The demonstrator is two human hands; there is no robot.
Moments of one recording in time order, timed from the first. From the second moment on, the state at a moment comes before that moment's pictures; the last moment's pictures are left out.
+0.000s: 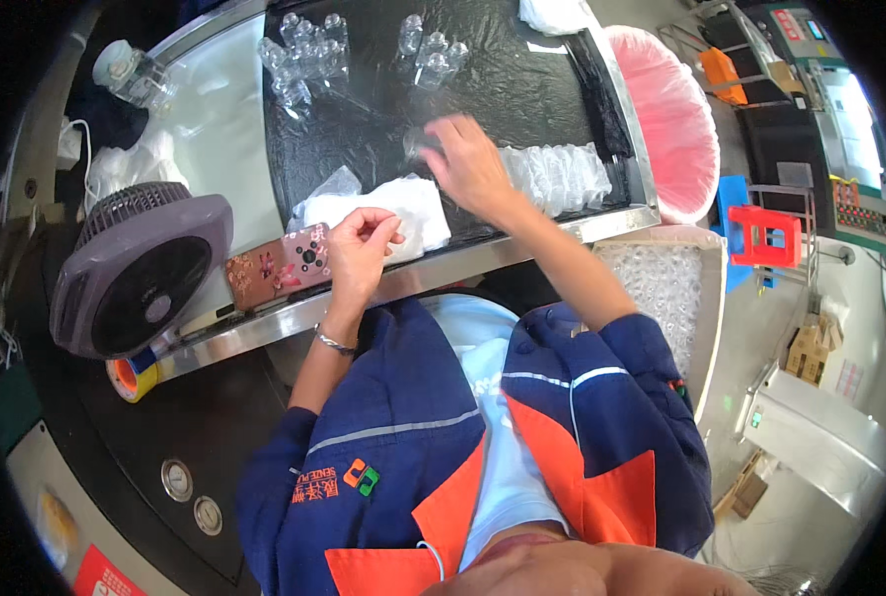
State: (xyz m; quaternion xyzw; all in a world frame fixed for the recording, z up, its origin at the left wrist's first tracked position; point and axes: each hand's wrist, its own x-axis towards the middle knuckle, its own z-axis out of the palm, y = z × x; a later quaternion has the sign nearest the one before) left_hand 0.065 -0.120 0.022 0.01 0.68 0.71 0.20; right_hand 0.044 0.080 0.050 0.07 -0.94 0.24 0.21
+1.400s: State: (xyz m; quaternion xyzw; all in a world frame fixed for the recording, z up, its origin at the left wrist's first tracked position) left_hand 0.082 -0.149 0.033 0.08 0.69 0.70 0.18; right_hand 0.138 0.041 0.037 -0.14 -0.50 0.83 -0.21
